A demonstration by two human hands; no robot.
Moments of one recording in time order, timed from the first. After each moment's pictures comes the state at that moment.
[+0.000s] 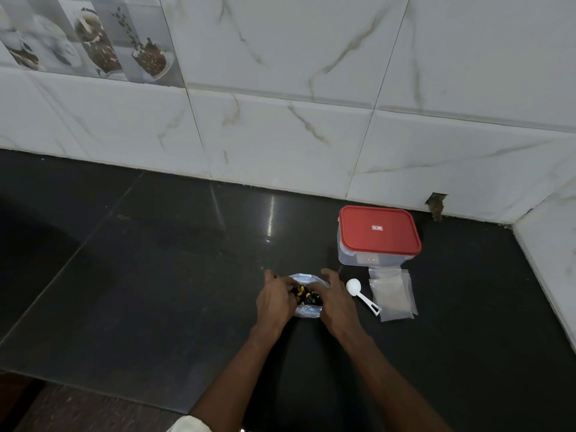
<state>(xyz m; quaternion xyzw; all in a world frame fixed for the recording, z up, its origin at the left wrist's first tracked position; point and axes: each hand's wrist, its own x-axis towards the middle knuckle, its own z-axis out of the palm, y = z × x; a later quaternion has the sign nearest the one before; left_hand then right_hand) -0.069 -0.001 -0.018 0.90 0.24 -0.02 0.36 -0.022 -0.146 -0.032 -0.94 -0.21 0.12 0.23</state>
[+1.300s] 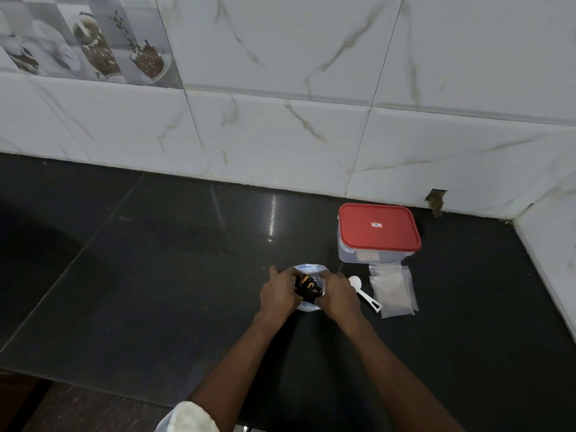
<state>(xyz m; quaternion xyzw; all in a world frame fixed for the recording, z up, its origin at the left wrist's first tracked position) -0.058 -0.001 -0.003 0.92 0.21 -0.09 0.32 -0.011 -0.135 -0.010 -0.96 -0.13 0.16 0.21</state>
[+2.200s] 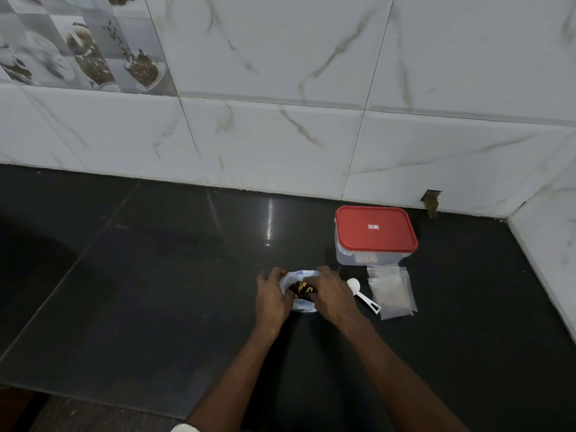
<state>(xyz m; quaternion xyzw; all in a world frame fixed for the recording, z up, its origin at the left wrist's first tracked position) -0.072 0.003 -0.012 0.85 0.26 0.05 0.46 -0.003 -0.134 -0.015 -0.95 -0.26 0.11 0.15</state>
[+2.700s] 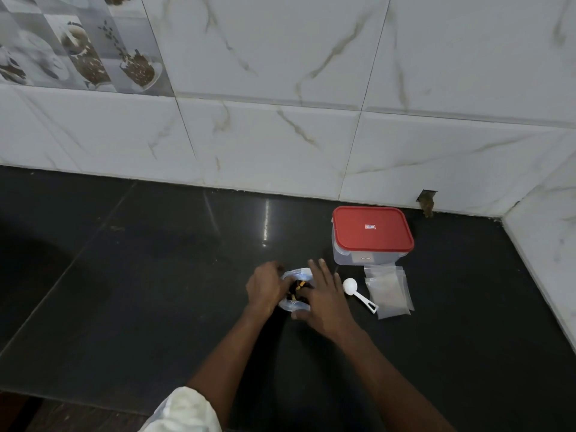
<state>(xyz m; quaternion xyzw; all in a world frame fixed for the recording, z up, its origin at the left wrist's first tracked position) -0.039 0.023 0.001 0.91 0.25 -0.02 0.32 -0.025 -0.132 -0.012 -0.94 -0.30 0.07 0.12</state>
